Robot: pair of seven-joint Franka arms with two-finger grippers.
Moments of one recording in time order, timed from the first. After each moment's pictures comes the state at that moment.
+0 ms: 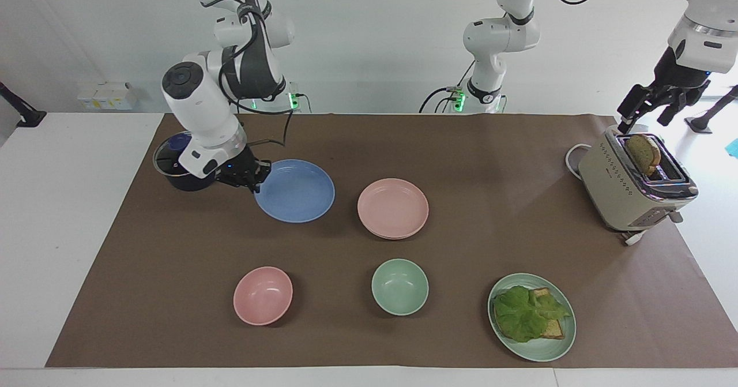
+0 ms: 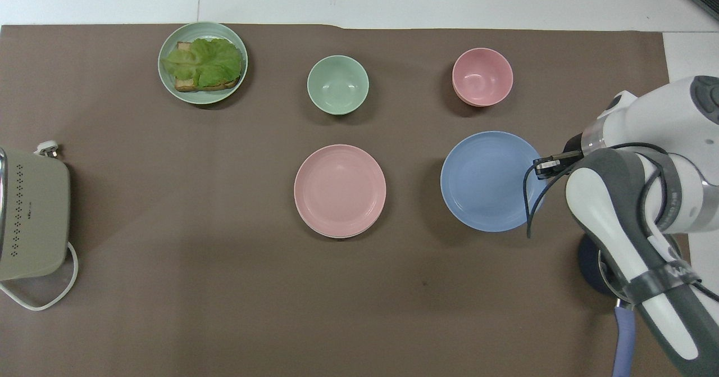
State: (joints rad) left arm 0.05 -0.02 0.04 -1.52 0.01 1.64 -0.08; right arm 0.18 0.12 -0.01 -1.86 0.10 1.97 0.01
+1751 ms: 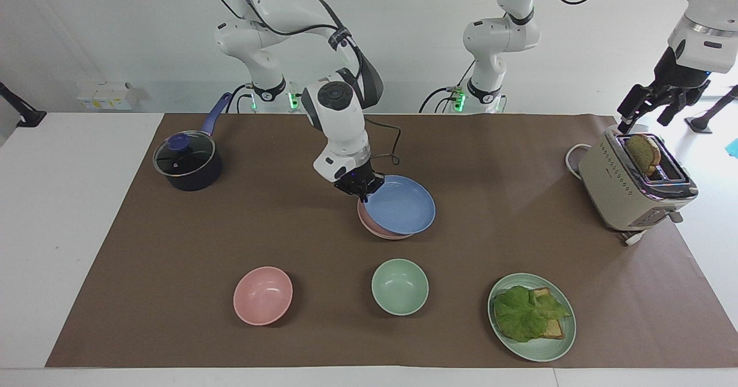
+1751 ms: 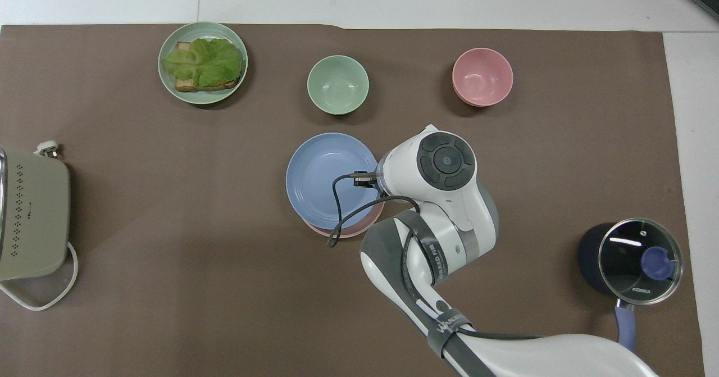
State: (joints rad) left arm 0.05 -0.02 0.04 -1.52 0.01 1.64 -0.08; right arm 0.52 0.31 0.01 -1.86 0.13 2.29 0.49
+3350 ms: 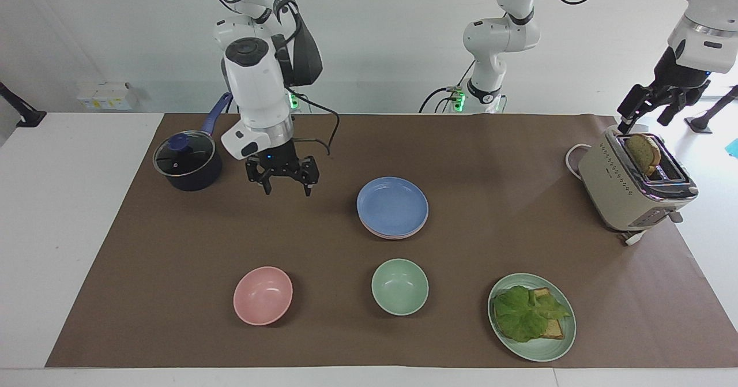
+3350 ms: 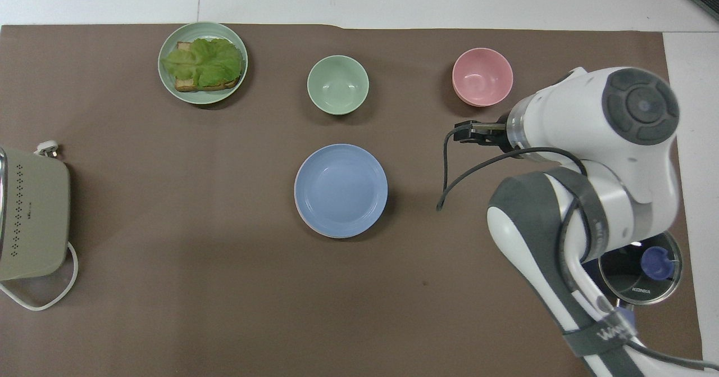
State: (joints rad) left arm 0.05 -0.02 0.04 -1.52 0.01 1.64 -0.08; right arm 0.27 0.10 -0.02 -1.79 0.00 2.04 0.36
